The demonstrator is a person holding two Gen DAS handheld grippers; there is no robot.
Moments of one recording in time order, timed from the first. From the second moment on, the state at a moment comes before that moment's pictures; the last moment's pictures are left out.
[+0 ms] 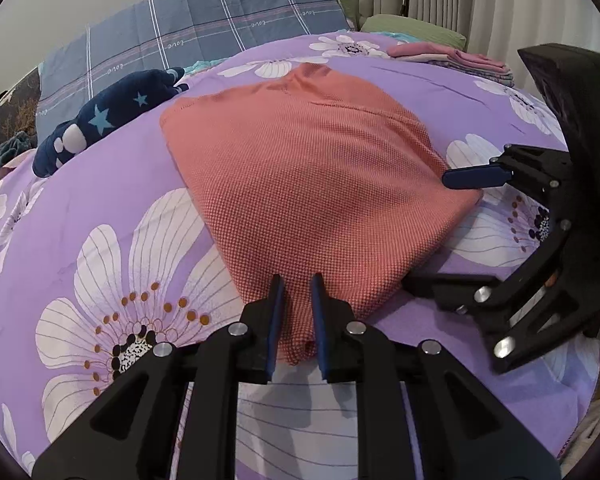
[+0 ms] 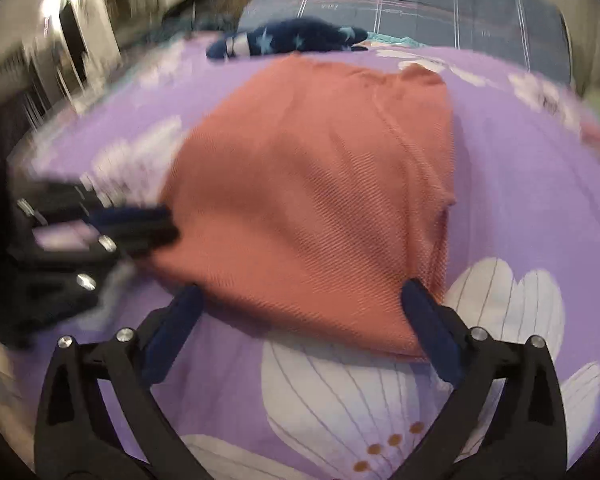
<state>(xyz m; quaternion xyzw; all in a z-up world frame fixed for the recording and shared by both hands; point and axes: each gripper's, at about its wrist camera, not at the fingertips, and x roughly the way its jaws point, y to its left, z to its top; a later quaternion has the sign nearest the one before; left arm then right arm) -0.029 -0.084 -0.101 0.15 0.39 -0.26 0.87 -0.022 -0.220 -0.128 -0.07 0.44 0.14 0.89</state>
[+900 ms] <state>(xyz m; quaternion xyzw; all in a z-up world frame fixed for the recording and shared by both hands) -0.009 -0.061 -0.063 0.06 0.37 -0.28 0.88 0.010 -0.298 -0.067 0.07 0.36 0.08 0.92</state>
